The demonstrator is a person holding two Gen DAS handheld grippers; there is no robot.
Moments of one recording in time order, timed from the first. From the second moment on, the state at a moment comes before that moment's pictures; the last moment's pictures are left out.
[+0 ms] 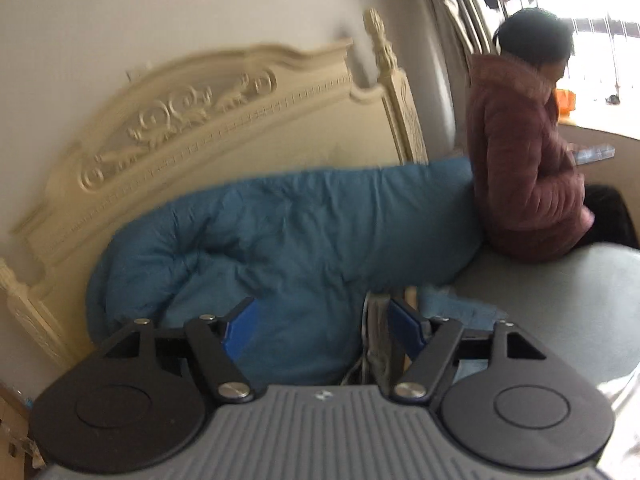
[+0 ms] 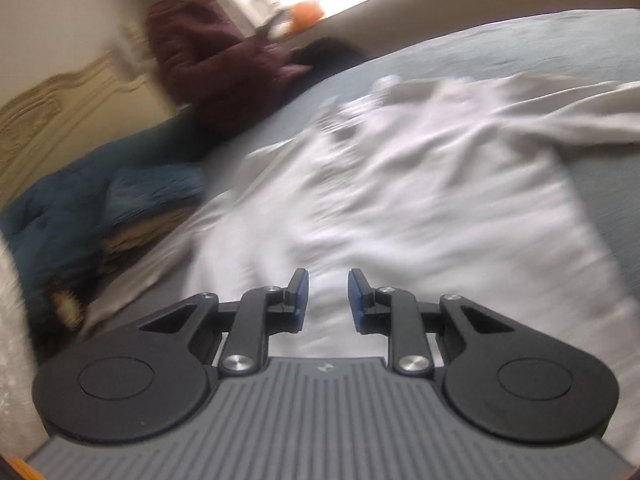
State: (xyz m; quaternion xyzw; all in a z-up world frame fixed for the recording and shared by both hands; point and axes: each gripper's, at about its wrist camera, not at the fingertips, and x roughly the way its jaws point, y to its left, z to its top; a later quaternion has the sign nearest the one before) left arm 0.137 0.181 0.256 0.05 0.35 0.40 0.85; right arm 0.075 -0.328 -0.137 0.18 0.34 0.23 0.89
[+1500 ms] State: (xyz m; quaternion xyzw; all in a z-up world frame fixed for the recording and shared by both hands) left arm 0.023 0.099 -0.163 -0.06 0.60 -0.34 0.72; right arm -0.046 -0.125 -0.146 0.15 0.55 0.02 0.82
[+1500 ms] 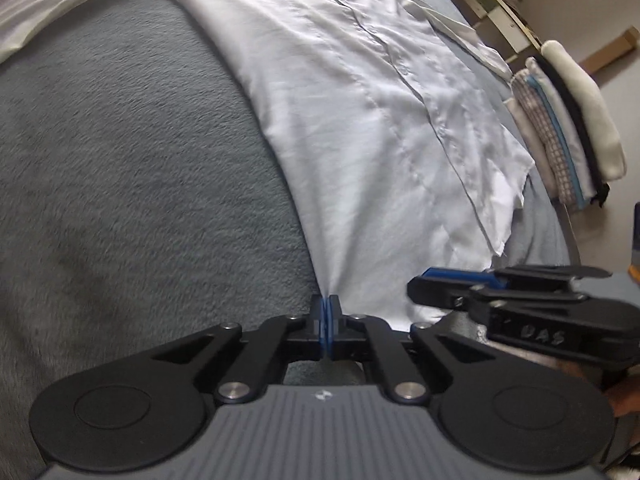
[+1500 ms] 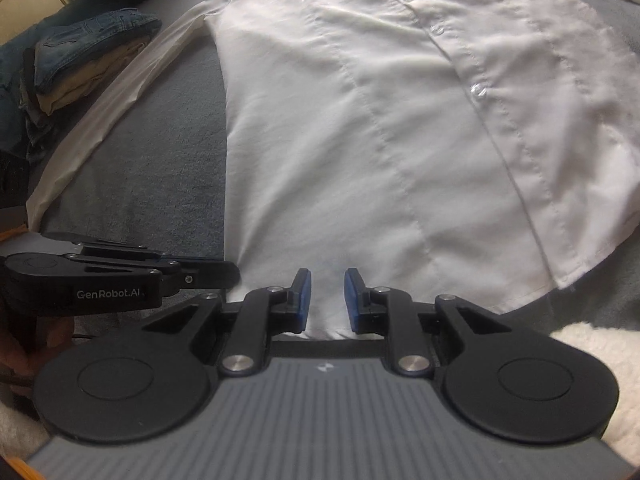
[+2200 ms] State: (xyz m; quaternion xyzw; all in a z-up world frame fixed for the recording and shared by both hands) left arm 0.010 0.099 -0.178 -0.07 0.61 -0.38 0.70; right arm -0.046 -0.104 -0.153 0.10 0.58 0.02 0.81
